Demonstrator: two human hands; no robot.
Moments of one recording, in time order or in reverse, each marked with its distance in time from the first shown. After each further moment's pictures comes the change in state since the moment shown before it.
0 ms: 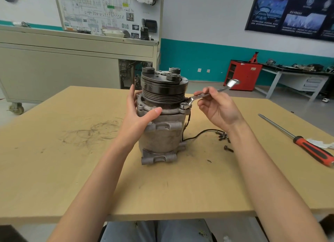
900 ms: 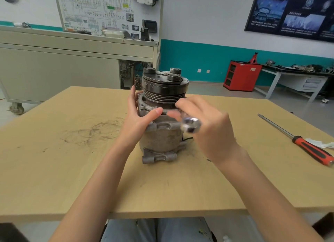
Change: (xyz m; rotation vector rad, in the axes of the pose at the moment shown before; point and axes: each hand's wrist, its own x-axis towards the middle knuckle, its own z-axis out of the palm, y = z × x) left_hand 0.001 -0.006 -0.001 -0.025 0.004 0.036; right_hand -0.057 0.012 0.094 -1.778 0.132 -1.120
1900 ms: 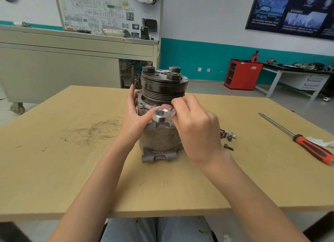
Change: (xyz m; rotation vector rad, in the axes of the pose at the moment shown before) left_hand -0.001 0.000 0.000 0.008 0.021 -0.002; right_hand 0.004 -0.020 0.012 -0.212 -0.005 0.146
